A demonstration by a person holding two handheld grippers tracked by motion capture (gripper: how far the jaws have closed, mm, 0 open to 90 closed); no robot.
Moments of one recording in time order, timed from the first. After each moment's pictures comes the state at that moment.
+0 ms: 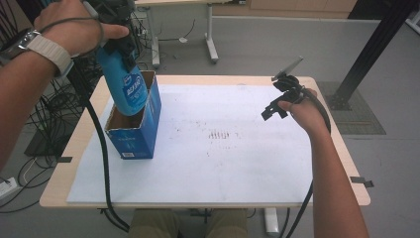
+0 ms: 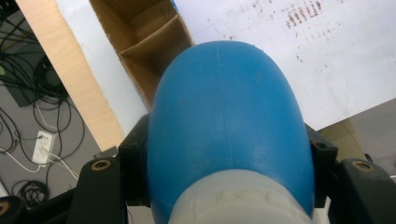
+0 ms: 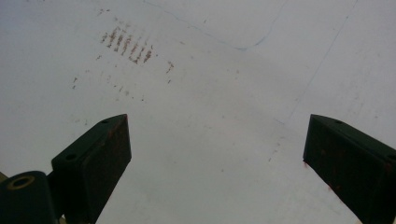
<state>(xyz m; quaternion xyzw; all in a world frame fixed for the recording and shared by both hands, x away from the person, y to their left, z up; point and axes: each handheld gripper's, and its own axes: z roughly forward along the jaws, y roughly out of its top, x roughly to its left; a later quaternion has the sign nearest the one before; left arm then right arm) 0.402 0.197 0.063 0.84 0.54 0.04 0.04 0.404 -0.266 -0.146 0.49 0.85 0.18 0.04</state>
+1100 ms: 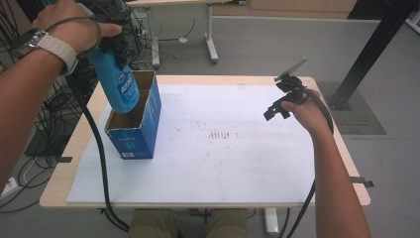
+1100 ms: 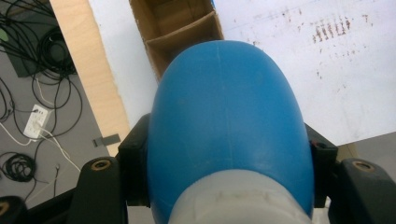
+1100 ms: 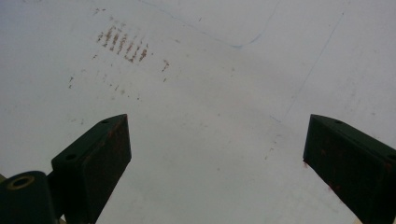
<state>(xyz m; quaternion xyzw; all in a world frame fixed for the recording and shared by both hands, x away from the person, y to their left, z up) 0.418 0.215 0.053 0.80 0.60 0.04 0.03 0.404 -0.275 -0.149 0.49 0.85 0.18 0.04</state>
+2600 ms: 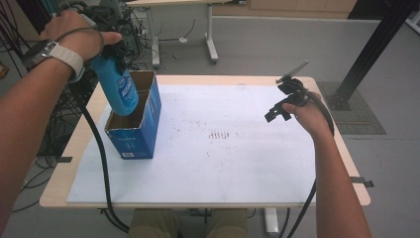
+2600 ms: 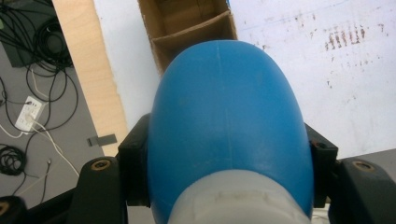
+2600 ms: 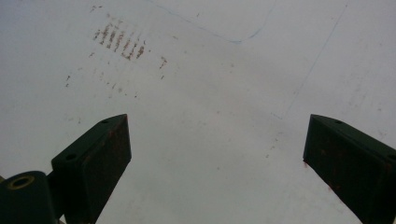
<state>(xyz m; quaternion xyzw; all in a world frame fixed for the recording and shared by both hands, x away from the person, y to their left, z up) 0.427 0.224 0.030 0.78 0.62 0.04 0.03 0.404 -0.282 -0.157 0.50 0.85 0.19 0.03</state>
